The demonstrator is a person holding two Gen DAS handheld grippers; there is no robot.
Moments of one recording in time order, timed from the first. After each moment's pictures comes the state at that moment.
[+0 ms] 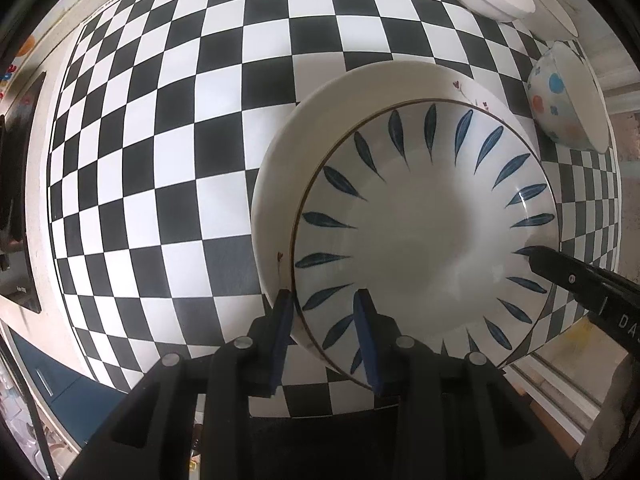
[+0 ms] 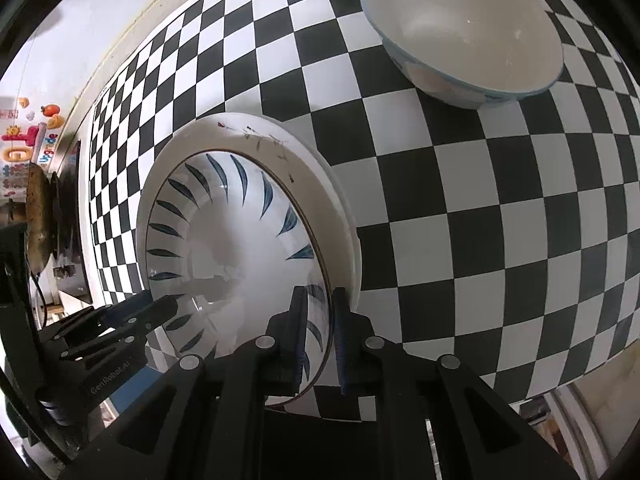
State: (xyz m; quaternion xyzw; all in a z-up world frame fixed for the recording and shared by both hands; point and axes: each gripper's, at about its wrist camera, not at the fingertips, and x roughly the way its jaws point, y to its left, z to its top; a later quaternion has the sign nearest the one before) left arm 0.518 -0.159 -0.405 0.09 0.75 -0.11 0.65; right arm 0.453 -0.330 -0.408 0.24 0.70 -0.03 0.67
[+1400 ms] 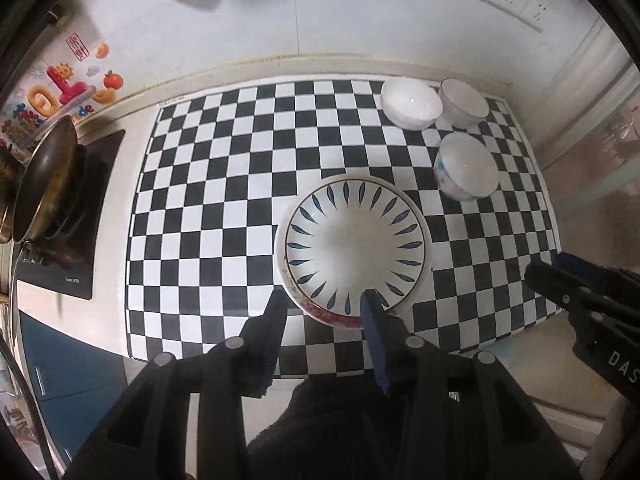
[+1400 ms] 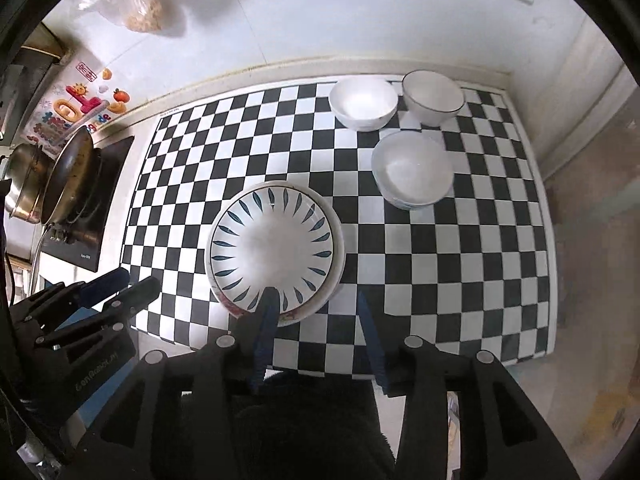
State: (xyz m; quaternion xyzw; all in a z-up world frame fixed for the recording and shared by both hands) left arm 0.433 -0.153 -0.215 0.06 0.61 -0.11 0.78; right arm 0.385 -0.293 -0.197 0.10 0.61 -0.03 0.79
